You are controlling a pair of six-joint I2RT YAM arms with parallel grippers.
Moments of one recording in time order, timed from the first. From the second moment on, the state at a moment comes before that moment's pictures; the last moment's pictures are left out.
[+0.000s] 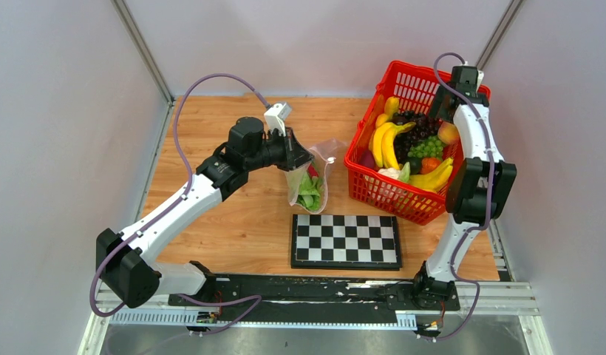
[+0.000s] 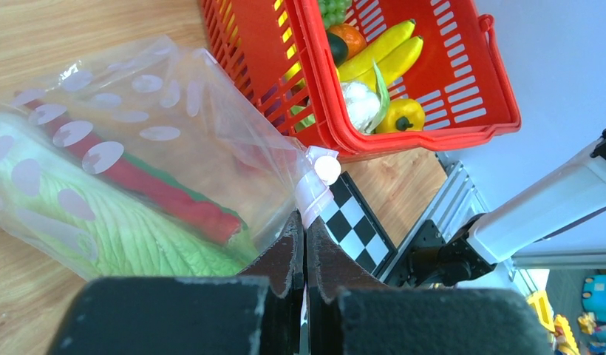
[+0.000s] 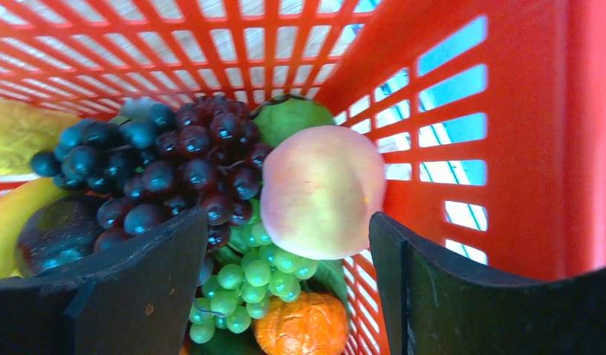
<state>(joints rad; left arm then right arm) -0.64 1.28 1.15 -0.18 0.33 -0.52 -0.17 1.97 1.85 -0.67 0.27 0.19</state>
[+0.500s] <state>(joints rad) -0.64 1.28 1.15 -0.18 0.34 -0.52 -0.17 2.19 2.00 -0.71 0.42 0.12</state>
